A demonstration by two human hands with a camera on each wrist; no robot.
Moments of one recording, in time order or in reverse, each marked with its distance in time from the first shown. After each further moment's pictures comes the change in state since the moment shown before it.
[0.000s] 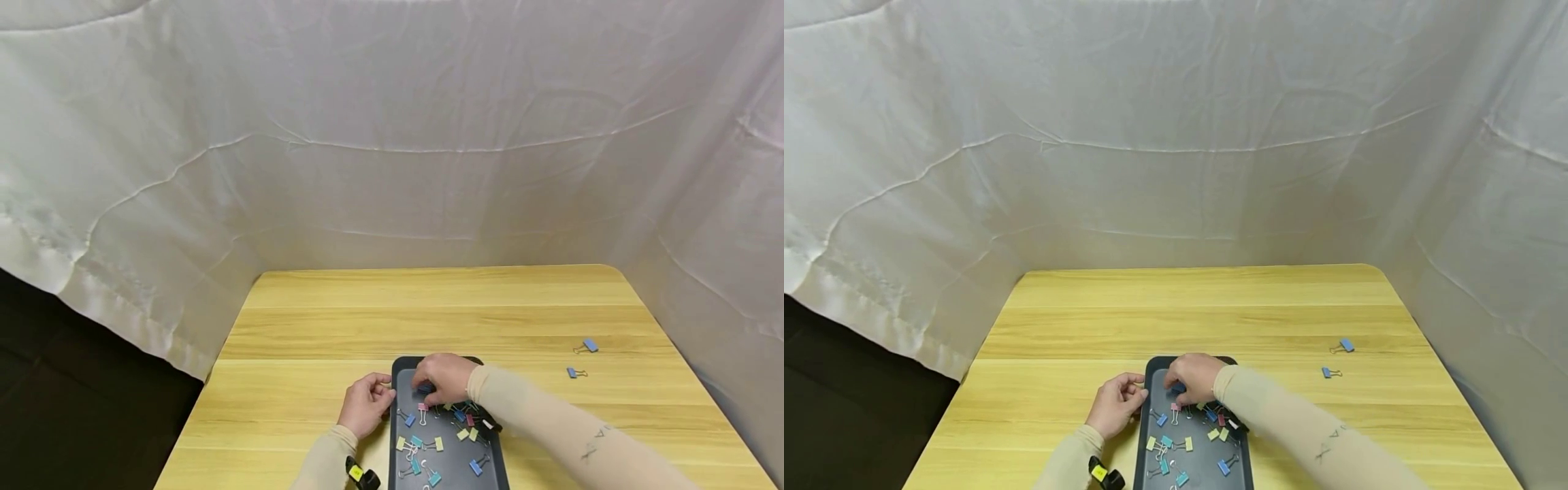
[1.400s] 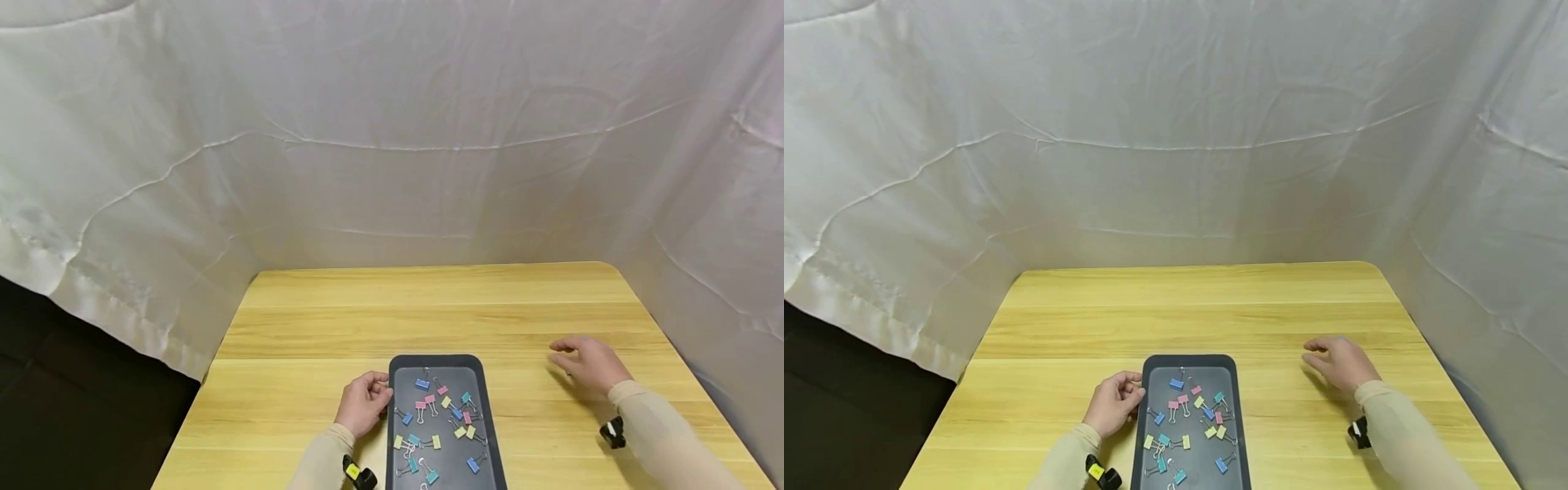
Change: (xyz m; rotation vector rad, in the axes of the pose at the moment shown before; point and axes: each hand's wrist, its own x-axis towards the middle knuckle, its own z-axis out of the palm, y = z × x) left_hand 0.002 0.000 -0.003 0.030 0.006 0.001; right_hand -0.211 0.115 -0.008 0.181 0.439 0.689
